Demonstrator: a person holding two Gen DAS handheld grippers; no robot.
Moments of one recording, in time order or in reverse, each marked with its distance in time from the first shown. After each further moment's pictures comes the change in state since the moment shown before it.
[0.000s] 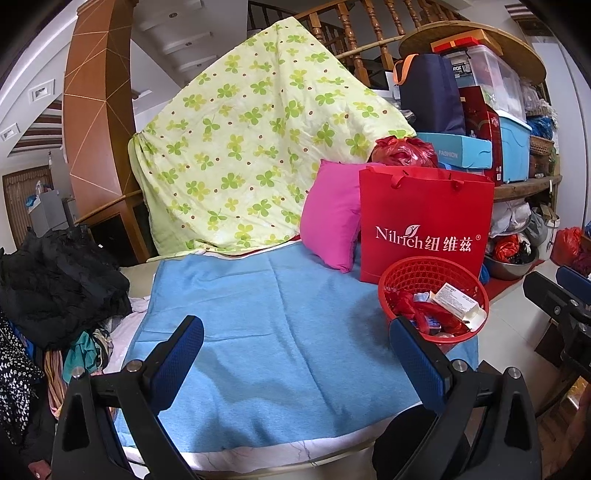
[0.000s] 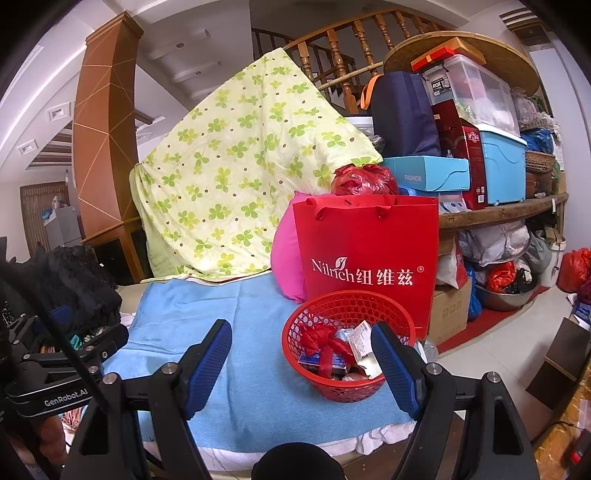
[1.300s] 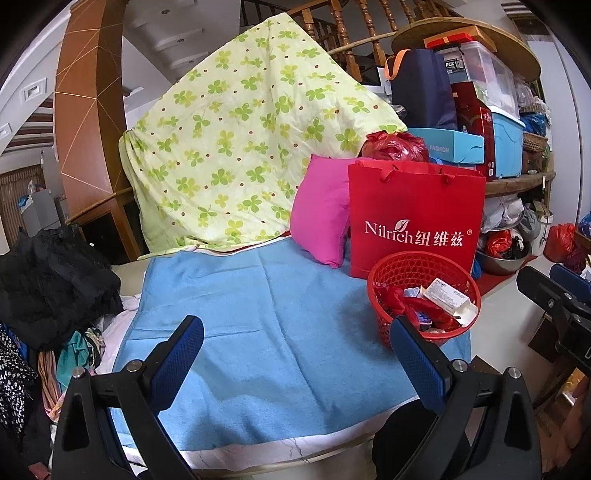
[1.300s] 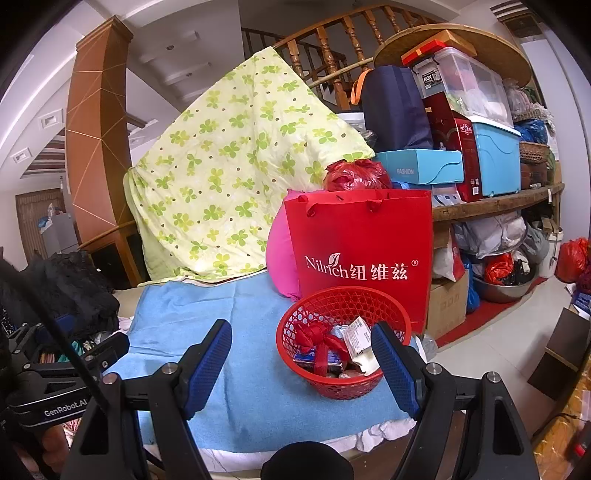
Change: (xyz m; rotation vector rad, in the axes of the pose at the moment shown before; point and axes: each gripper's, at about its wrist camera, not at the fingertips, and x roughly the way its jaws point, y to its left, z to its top) left arm 0.004 -0.006 -0.003 0.013 0.018 -0.045; right arm 0.004 -0.006 -0.001 0.021 0.004 -0.017
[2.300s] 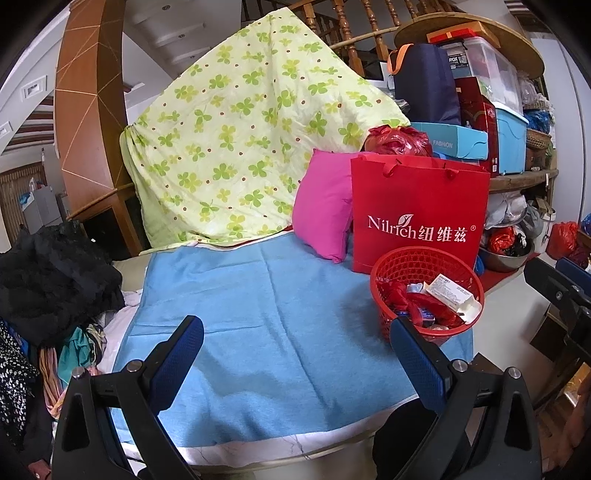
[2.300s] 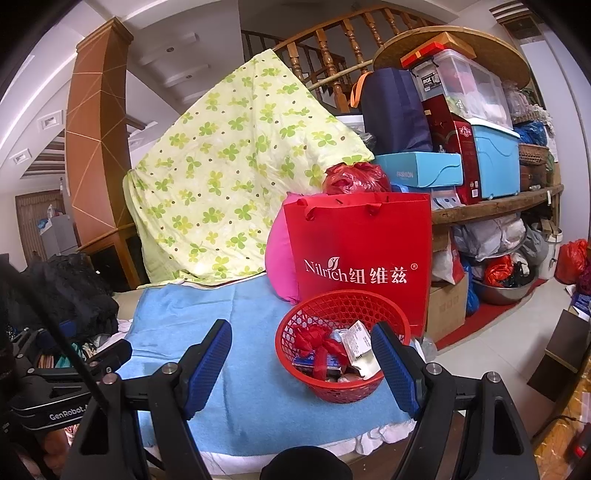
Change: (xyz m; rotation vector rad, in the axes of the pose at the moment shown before) left arm 0.005 0.001 -0.001 0.001 0.022 0.014; right arm -0.001 -0.002 0.003 0.008 -0.007 -0.004
